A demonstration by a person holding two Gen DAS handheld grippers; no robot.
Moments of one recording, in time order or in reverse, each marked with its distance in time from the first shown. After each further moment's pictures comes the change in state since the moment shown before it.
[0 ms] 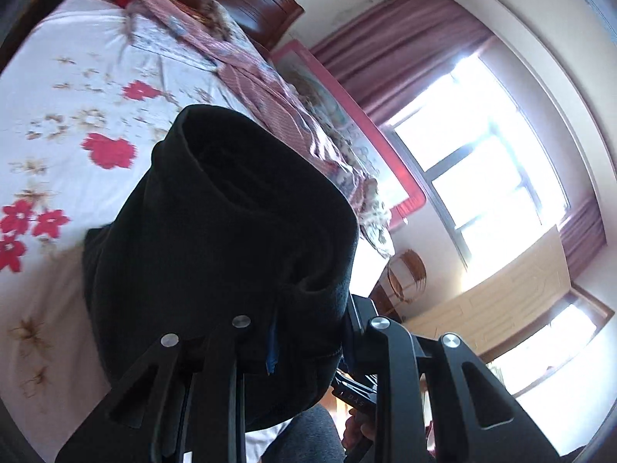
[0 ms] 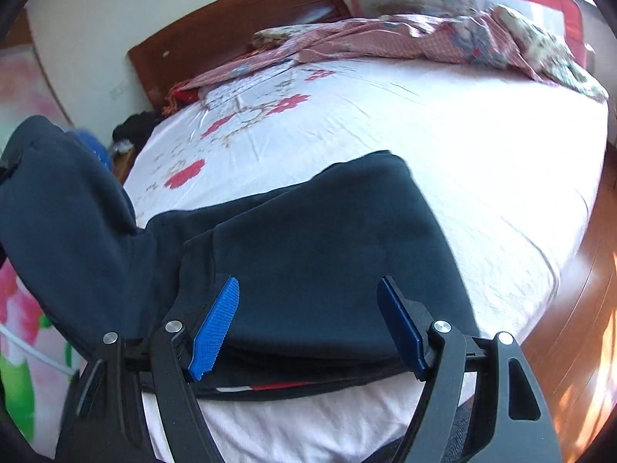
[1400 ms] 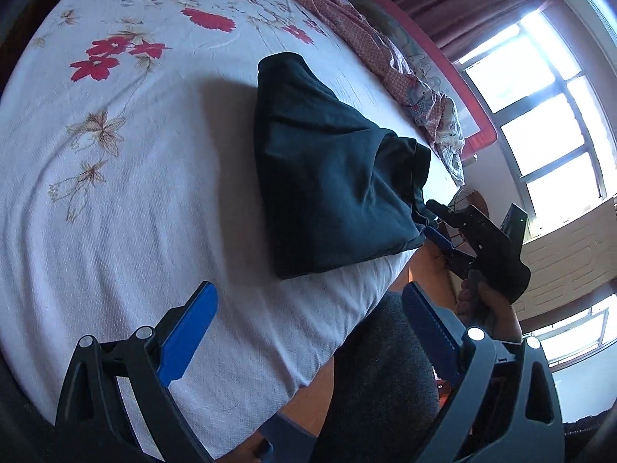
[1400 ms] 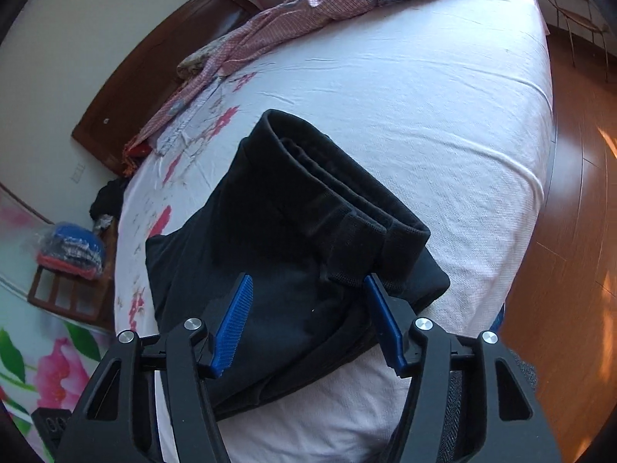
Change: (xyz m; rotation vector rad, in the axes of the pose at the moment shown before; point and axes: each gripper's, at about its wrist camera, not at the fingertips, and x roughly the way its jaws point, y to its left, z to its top) left arm -0.035 0.072 -0.137 -0.081 0.218 0.264; right arm 0.009 -0.022 -0.013 0.341 0.072 -0.050
